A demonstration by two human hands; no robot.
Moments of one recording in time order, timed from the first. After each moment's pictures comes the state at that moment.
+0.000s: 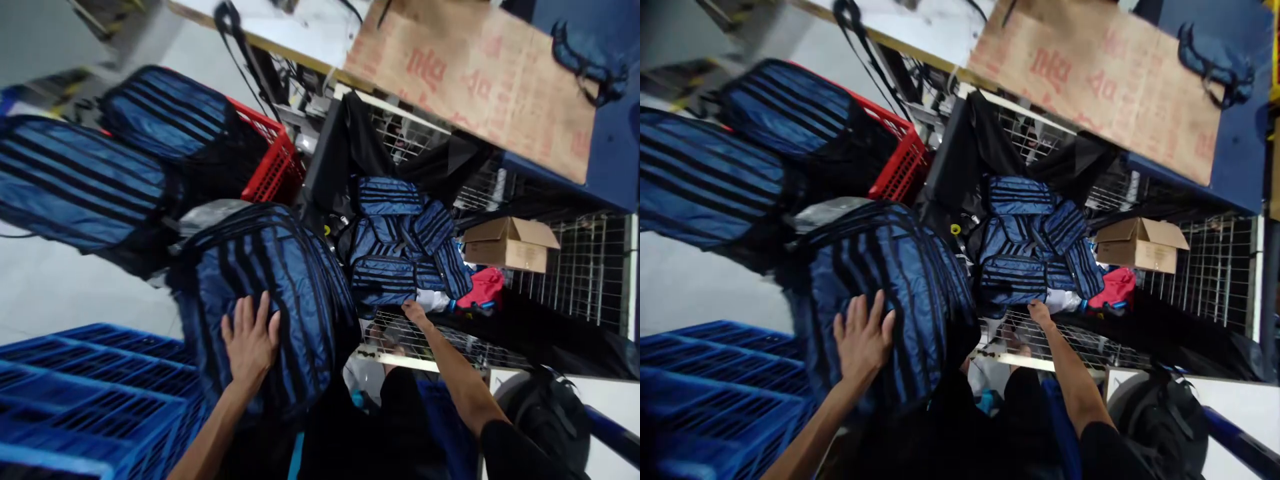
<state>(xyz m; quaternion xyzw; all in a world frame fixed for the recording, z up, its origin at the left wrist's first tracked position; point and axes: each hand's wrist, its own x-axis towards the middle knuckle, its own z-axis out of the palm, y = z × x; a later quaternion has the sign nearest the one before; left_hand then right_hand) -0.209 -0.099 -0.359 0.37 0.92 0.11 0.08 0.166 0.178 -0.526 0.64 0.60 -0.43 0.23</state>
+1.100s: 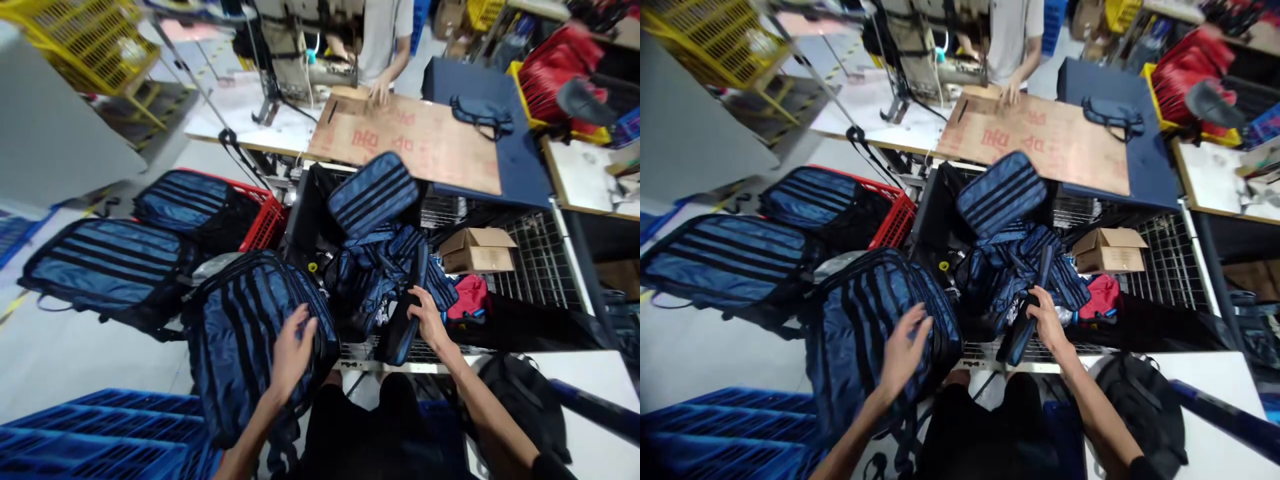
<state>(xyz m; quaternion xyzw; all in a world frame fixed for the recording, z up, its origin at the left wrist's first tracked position) -0.118 0.008 -0.241 0.27 0.82 0.40 0.31 0.225 0.217 -0.284 0.36 0.88 -0.28 -0.16</state>
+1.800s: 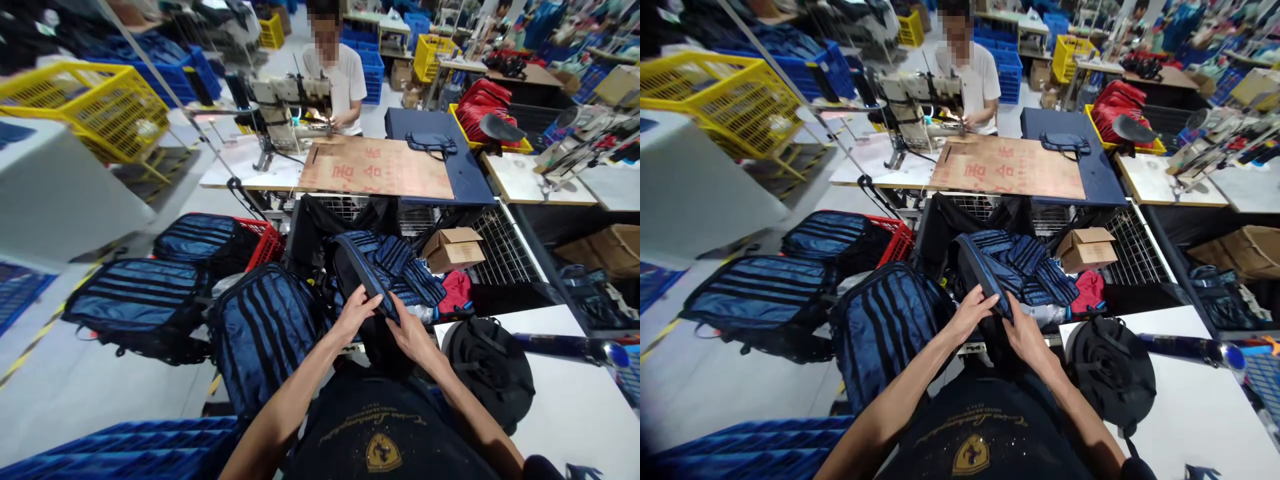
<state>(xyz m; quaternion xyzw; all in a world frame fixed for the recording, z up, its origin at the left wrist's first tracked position) 0.029 0.076 -0.110 0.25 0.48 0.53 0.65 0.222 0.089 -0.099 0.45 0.75 -0.46 -0.17</state>
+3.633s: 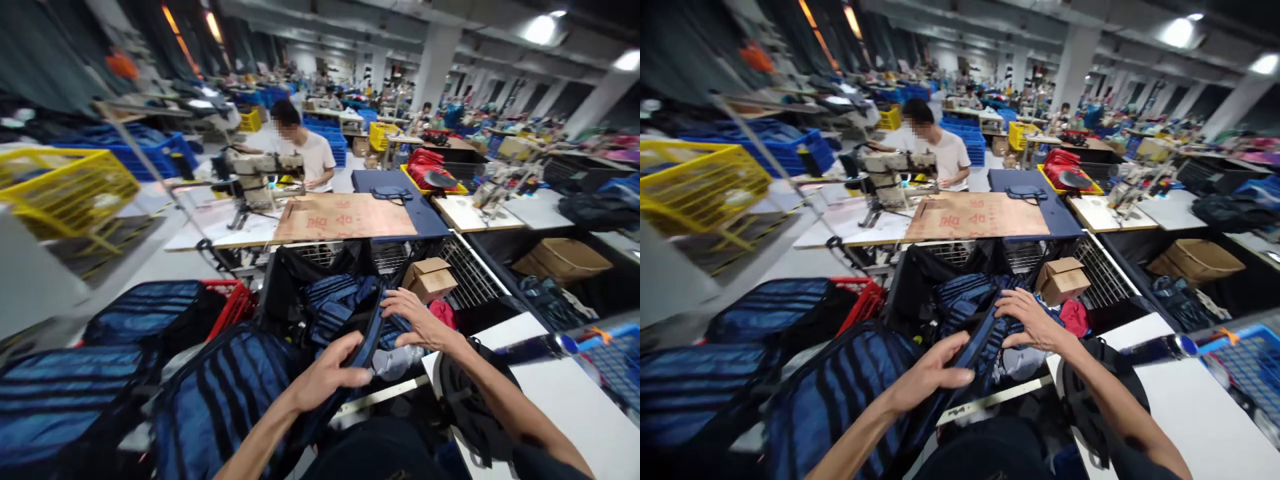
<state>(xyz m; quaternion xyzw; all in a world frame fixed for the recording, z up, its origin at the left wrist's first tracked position) 0.005 0.039 0.028 0.55 0.40 0.36 0.64 0.284 0.167 0.001 0.21 0.91 -0.29 -0.21</state>
